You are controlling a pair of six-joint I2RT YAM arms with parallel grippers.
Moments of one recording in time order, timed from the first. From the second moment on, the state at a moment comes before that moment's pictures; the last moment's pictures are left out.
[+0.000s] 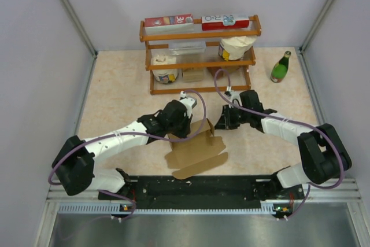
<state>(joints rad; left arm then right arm) -0.85 1.34 0.85 -0.31 0.00 -0.35 0.42 1.43 0.69 -0.07 -0.58 0.36</state>
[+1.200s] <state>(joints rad) -0.85 1.36 0.91 -0.36 0.00 -0.34 0.51 1.42 0.54 0.25 -0.58 0.20</state>
